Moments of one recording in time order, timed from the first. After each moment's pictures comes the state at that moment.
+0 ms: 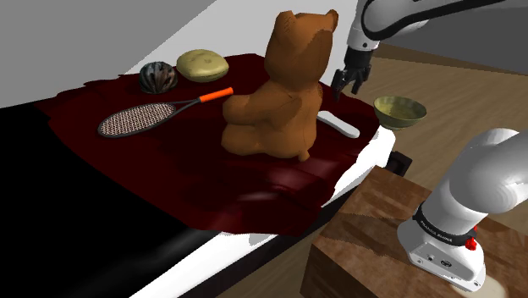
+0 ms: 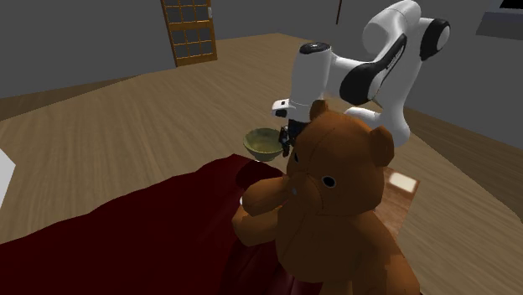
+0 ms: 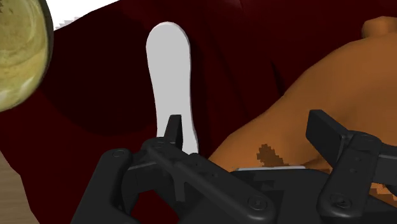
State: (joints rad) arm -0.06 -0.51 -0.17 -2.43 -0.07 1.99 0.04
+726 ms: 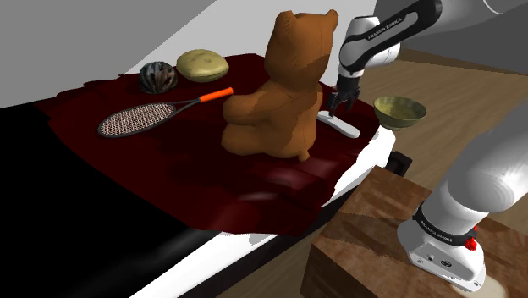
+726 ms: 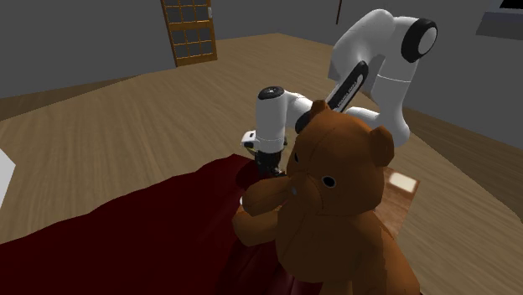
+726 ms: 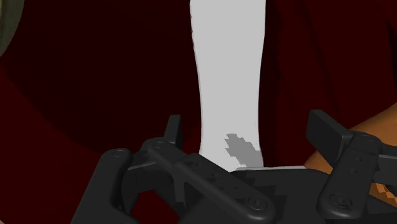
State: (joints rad) arm -0.09 -0.17 -0.30 -2.40 -0.04 2.25 -0.09
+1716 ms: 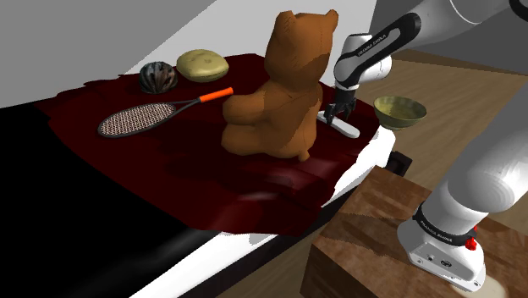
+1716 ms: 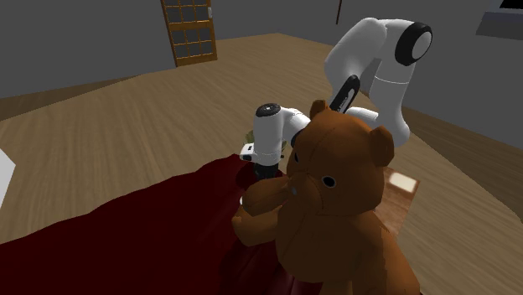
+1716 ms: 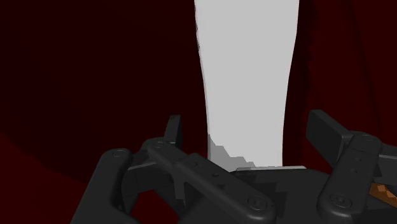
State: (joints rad) arm -0.09 -0.07 -0.31 -2.43 0.00 2.38 -0.12
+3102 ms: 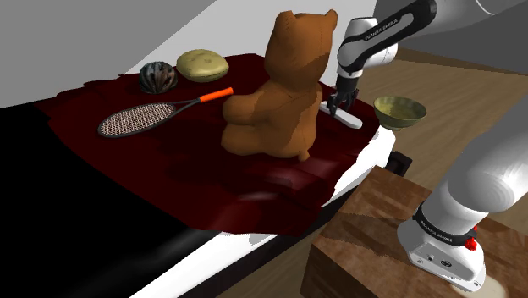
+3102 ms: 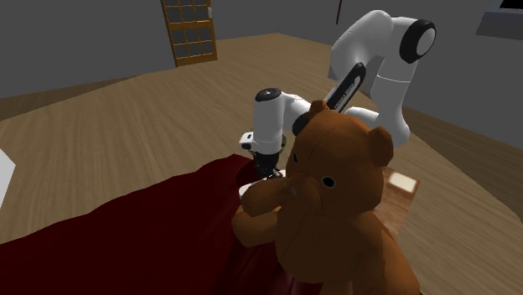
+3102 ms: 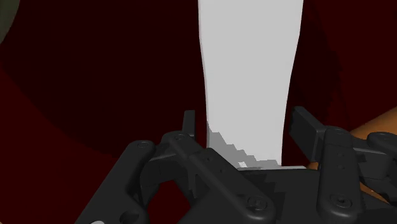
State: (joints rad) arm -0.09 -0.14 -0.30 -2.38 -0.03 2.25 -0.10
